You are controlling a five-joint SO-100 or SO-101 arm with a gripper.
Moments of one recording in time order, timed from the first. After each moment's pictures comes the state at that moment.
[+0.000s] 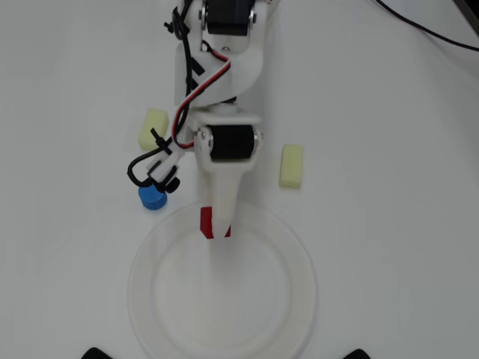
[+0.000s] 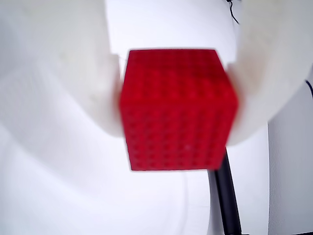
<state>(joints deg) -4.4 89.6 106.6 16.3 -15.6</state>
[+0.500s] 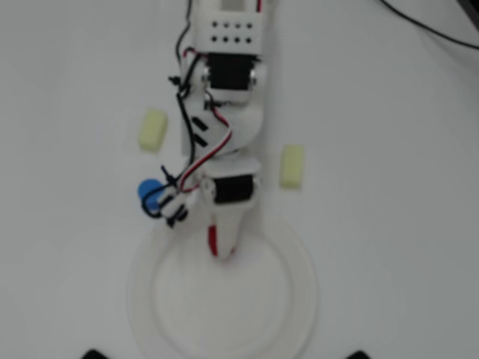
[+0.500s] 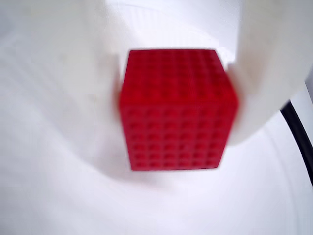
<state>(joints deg) -5.0 72.2 97.8 21.8 -13.0</state>
